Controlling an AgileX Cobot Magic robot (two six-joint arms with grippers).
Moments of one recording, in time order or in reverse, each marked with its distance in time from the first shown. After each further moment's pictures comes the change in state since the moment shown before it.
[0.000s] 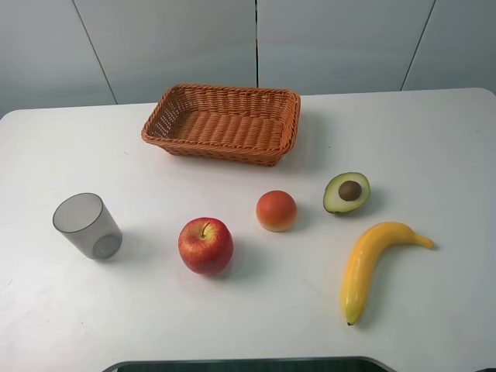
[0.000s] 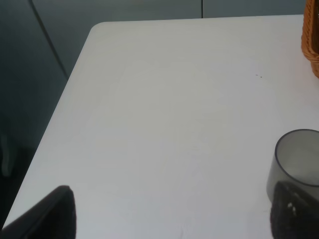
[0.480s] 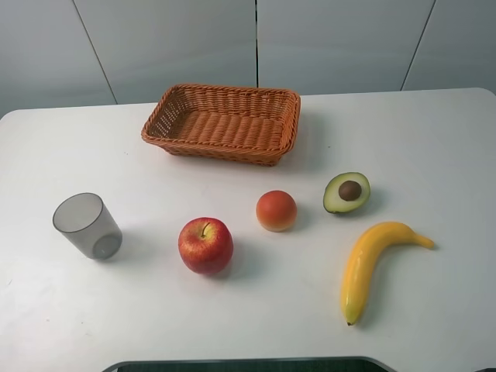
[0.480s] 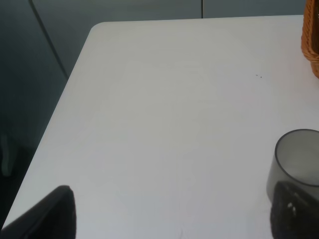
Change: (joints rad) left arm 0.000 0.000 0.000 0.000 0.000 0.000; right arm 0.000 0.449 -0.134 0.041 -0.120 -0.153
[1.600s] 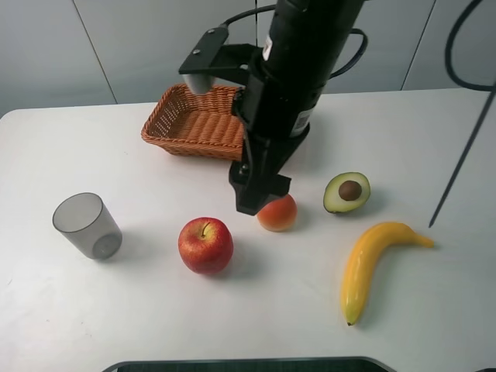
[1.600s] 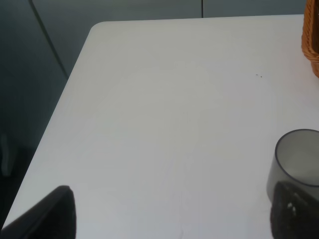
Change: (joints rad) left arm 0.000 0.000 0.000 0.000 0.000 0.000; right arm 0.864 1.317 -0.695 0.100 0.082 -0.449
